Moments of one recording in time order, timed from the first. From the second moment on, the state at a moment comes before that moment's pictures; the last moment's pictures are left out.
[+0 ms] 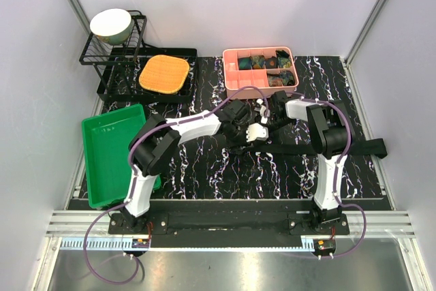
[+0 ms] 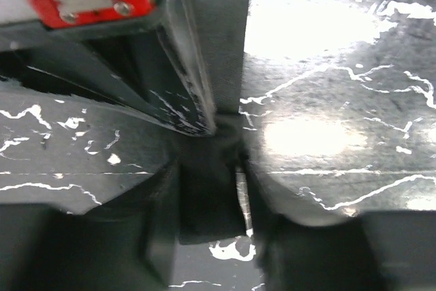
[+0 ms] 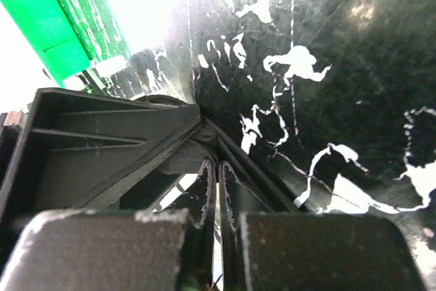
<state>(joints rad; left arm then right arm) -0.80 2.07 1.46 -0.53 0.41 0.68 0.25 2.10 1.26 -0.57 -0.87 0.22</state>
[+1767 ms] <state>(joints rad) -0.77 2.04 1.41 -0.47 0.46 0.64 0.23 2.09 1.27 -0.63 -0.91 0.22</state>
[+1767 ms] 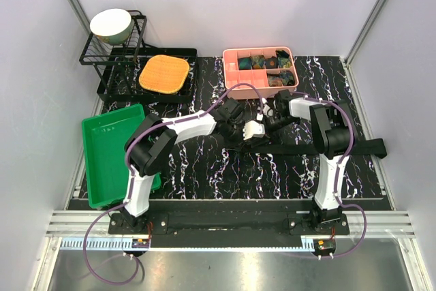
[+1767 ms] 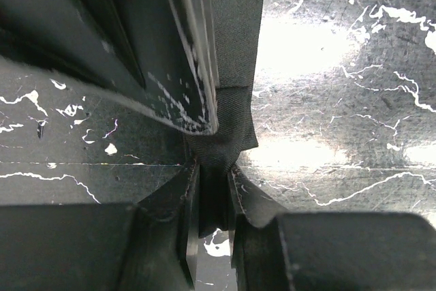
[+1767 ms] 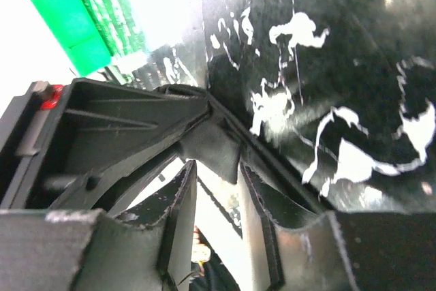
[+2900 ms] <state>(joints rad) -0.77 2.04 1.40 -0.46 0.45 0.63 0.22 2.11 1.25 -0.61 -0.96 0.25</state>
